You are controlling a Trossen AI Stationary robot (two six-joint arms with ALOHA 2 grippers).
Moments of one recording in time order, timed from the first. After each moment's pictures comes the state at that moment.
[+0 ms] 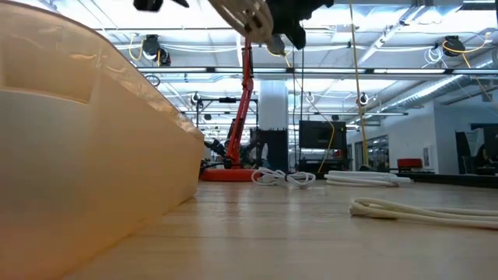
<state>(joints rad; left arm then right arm) 0.27 1.41 1.77 -1.21 0.18 -0.63 -0.03 1.49 1.27 -0.25 0.05 0.29</state>
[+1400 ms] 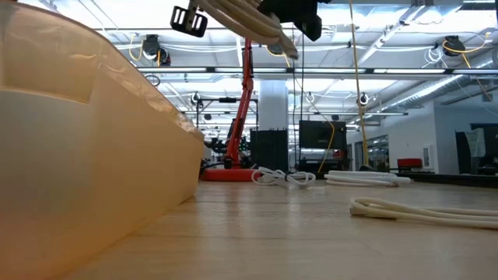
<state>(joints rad) 0.14 1.73 1.77 -1.08 0.71 -0.62 0.12 1.47 1.27 -0.35 0.09 0.41</state>
